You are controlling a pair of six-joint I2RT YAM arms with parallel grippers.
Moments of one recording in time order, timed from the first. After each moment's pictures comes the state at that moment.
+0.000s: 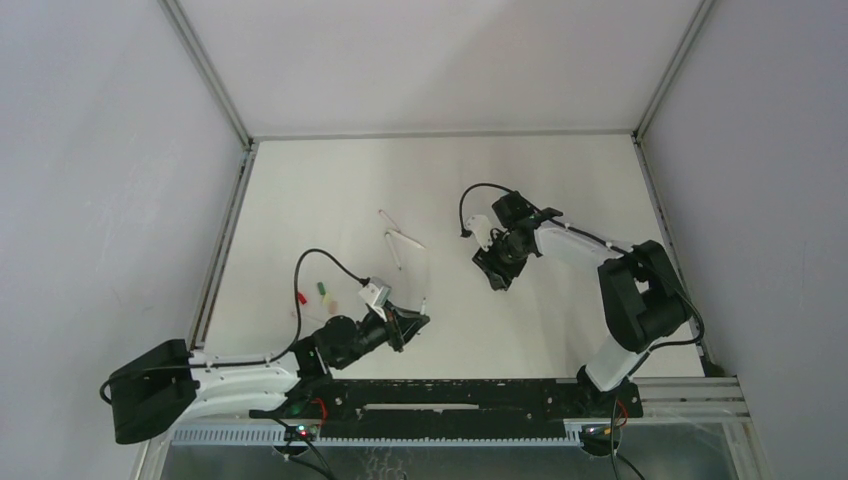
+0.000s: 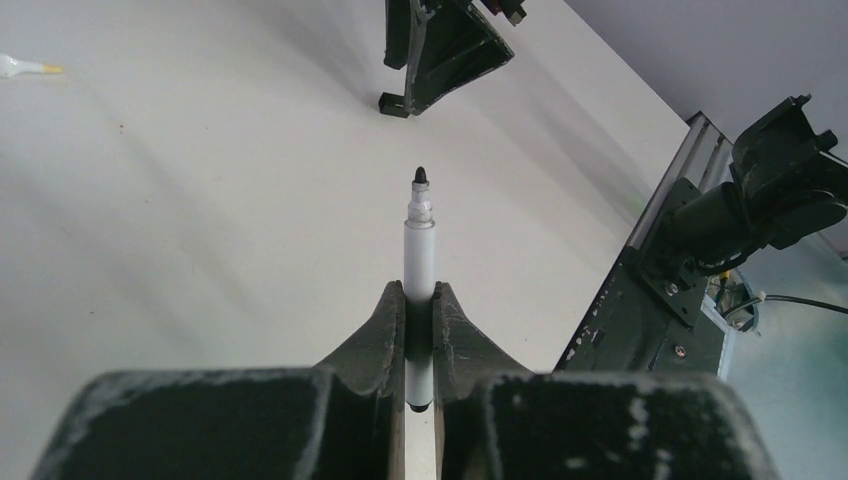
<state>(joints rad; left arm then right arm) -1.10 0.92 0.06 0.74 -0.17 -0.49 0.47 1.66 1.05 -0.63 -0.31 -0.48</state>
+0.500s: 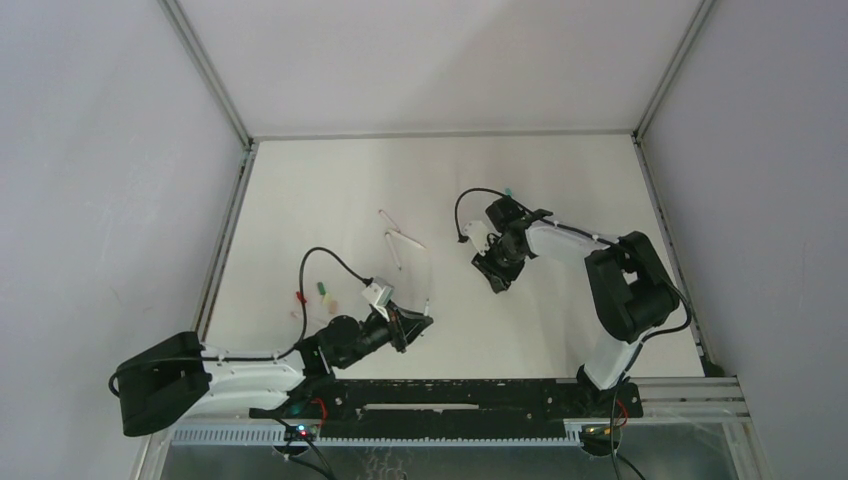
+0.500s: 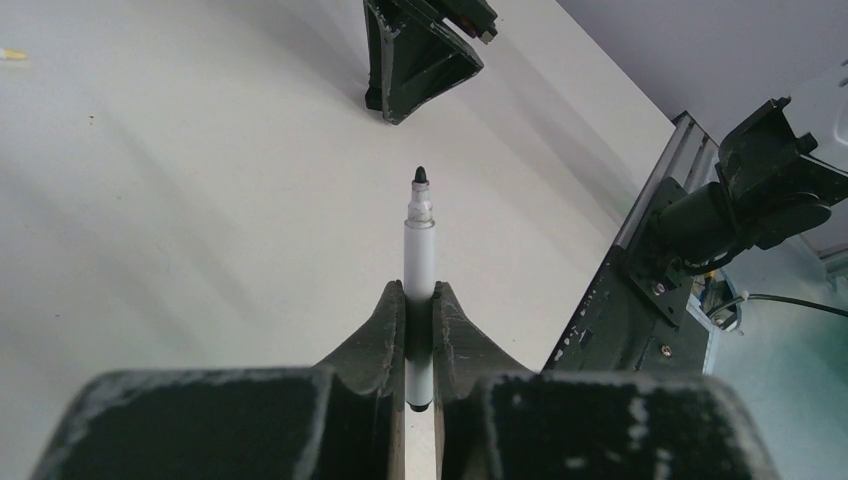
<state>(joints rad) -1.11 1.01 0.06 0.82 -0.15 -0.52 0.49 1.74 1.06 -0.63 -0.26 -0.46</state>
